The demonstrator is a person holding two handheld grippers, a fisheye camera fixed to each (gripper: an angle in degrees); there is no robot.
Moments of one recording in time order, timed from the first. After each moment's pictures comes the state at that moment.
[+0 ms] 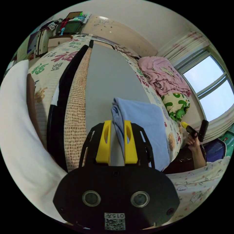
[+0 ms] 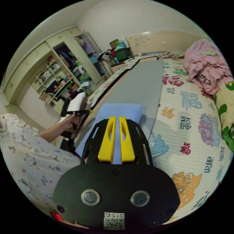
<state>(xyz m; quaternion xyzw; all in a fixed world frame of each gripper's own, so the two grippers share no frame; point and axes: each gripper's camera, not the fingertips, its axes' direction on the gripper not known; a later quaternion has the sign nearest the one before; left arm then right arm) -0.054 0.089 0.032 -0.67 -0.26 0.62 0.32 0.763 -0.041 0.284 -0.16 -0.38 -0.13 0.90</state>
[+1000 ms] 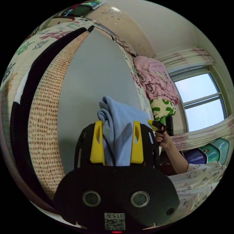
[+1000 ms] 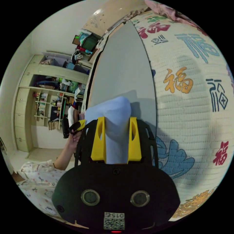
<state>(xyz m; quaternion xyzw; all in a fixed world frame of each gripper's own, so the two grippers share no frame) -0.227 0.050 0.011 -0.74 -0.28 0.48 0.38 0.910 -0.033 0.715 -0.36 -0.42 0.07 0.83</state>
